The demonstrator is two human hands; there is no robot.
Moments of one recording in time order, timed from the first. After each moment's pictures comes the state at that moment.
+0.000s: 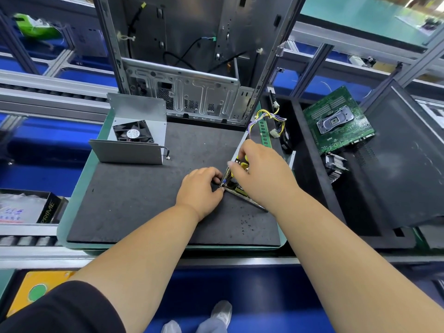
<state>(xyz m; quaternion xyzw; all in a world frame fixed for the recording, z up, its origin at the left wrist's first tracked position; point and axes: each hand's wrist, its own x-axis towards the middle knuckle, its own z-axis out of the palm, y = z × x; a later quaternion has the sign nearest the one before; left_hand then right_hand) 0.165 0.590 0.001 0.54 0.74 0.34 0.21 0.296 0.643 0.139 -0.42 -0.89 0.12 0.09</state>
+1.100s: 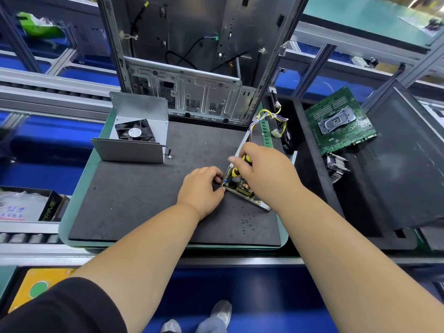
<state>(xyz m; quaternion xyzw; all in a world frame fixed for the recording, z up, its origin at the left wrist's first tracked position) 0.164 0.590 0.001 0.54 0.74 0.35 0.20 0.299 0.647 0.141 -0.41 -0.91 0.09 0.08</state>
